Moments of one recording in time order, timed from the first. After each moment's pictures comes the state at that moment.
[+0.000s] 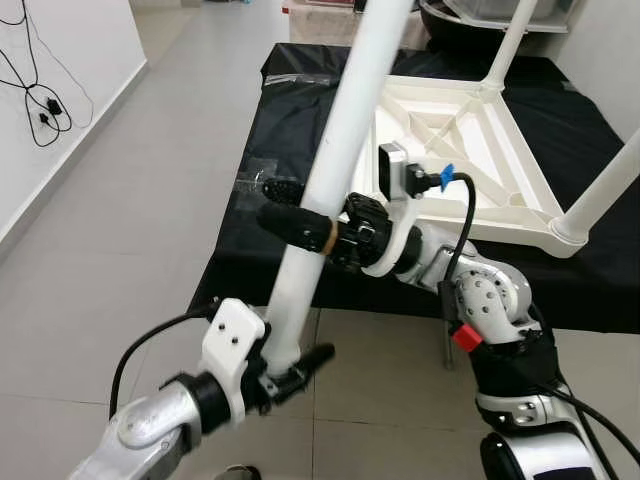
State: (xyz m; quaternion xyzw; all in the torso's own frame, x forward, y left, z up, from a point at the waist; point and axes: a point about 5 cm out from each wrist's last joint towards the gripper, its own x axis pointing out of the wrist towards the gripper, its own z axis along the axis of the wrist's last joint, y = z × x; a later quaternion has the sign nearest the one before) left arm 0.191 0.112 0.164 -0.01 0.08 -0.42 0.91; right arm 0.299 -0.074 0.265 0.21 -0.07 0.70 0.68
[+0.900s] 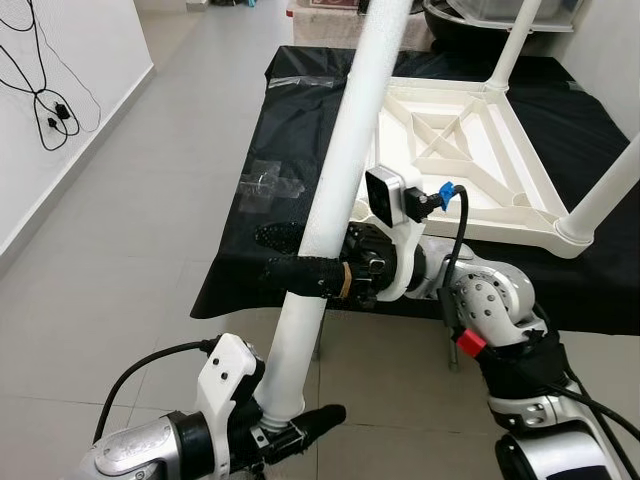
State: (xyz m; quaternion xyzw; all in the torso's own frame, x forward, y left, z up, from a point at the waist) left arm 0.169 0.119 0.155 -0.05 0.14 -0.48 0.86; right arm 0.283 -0.070 0.255 0.17 -0.02 0.77 0.61
